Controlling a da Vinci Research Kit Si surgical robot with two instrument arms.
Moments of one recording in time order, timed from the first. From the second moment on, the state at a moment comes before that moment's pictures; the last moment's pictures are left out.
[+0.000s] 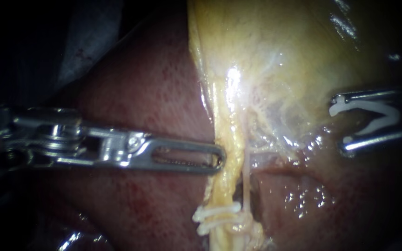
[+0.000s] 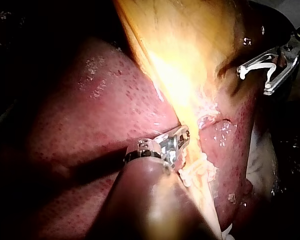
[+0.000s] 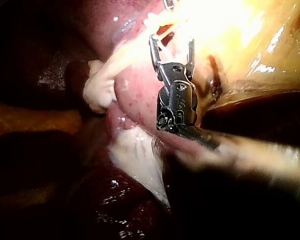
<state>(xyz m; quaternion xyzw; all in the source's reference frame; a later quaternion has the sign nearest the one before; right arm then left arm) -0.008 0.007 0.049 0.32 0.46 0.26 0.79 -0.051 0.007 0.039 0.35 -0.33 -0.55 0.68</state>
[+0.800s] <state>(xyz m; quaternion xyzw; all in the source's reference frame) -0.004 0.002 0.052 0.32 0.46 0.24 0.79 -0.046 0.007 0.033 0.36 -0.33 -0.55 0.67</state>
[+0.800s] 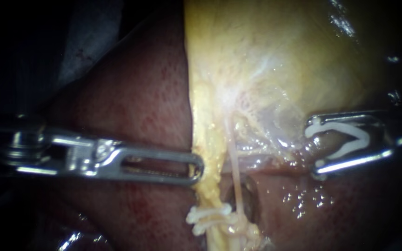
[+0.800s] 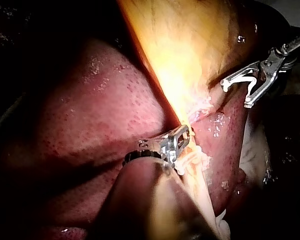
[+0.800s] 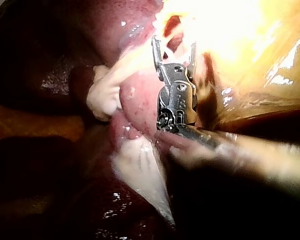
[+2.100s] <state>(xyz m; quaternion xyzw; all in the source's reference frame) 0.008 -0.006 0.059 0.36 0.44 0.22 0.79 -0.046 0.006 0.031 0.36 -0.33 -0.56 0.67</state>
